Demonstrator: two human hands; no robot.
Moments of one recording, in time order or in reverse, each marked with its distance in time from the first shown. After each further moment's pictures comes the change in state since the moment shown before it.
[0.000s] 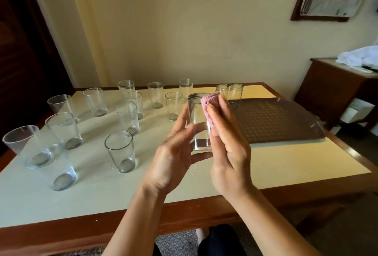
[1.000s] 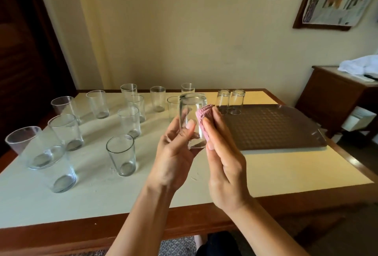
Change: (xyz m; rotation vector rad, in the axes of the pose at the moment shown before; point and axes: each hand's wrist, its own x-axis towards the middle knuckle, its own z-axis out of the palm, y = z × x) left_hand 0.009 0.000 0.006 -0.168 0.257 0.104; right_hand -0.010 0.003 0.002 -0.008 -0.060 -0.009
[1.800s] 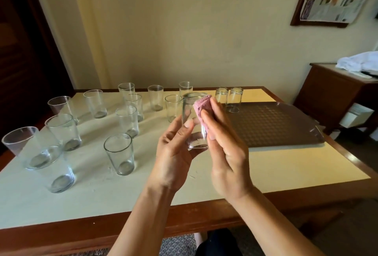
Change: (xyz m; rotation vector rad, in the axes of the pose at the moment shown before) left_hand -0.002 -0.005 0.002 -0.001 -0.005 -0.021; right_hand 0.013 0.002 -0.007 0.025 -0.016 0.011
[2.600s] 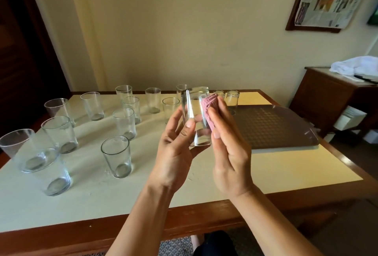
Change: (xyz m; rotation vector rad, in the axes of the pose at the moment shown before) left_hand 0.004 0.001 0.006 0.018 -0.035 0.015; right_hand 0.007 0.004 -0.009 -0.023 0.049 -0.070
